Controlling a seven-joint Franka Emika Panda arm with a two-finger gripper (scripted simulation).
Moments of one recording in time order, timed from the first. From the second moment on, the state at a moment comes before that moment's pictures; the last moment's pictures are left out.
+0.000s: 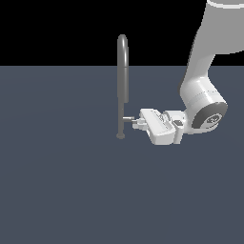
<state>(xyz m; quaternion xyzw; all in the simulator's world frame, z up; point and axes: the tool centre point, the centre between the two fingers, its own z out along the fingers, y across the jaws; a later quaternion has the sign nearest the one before) -0.011 -0.045 0.097 -0.53 0.47 0.51 0.49</state>
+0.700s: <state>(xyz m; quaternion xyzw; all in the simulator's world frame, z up) 0.006 -0.044 0.077 -0.53 0.46 0.51 0.49</state>
